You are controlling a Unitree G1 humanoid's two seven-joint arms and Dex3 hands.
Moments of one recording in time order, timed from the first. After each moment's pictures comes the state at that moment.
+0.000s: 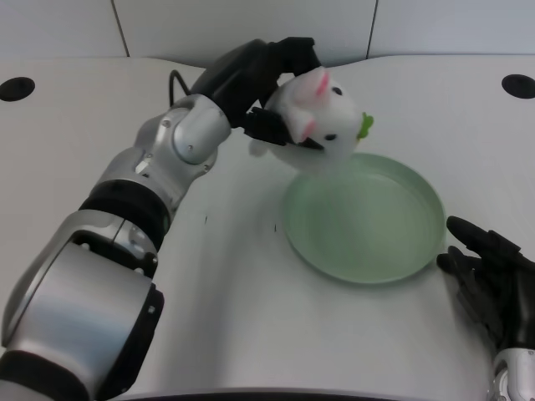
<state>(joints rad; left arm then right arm) -1.15 0.03 -0.30 1.30 0.44 -0.49 0.00 -0.40 0.01 -0.18 1.24 -0.04 -0.88 -0.18</state>
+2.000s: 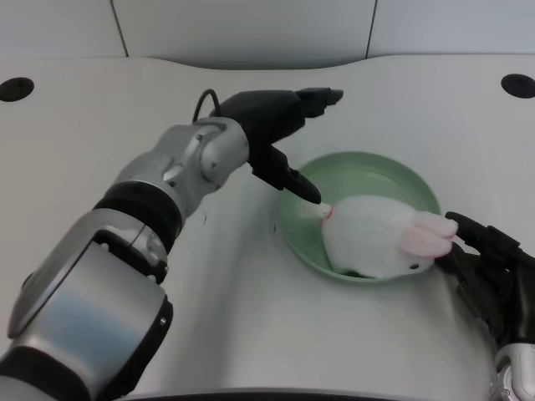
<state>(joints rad) -1.16 0.04 -0.45 1.32 0.58 -0.42 -0.08 -0.41 0.00 -0.20 1.22 0.00 -0.86 -0.11</state>
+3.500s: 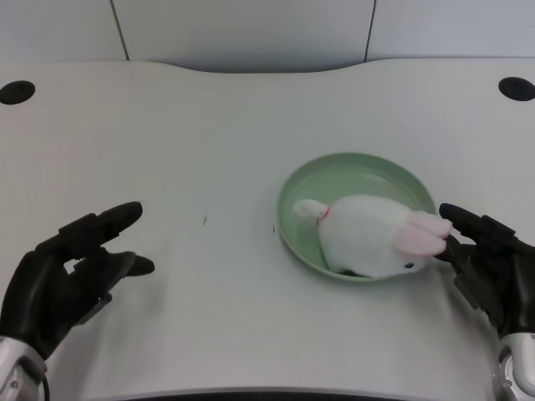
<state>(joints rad) -0.09 0.19 0.16 0.39 -0.35 -0.21 -0.42 -0.43 -0.02 -0.17 1.21 -0.04 -0.84 -0.11</state>
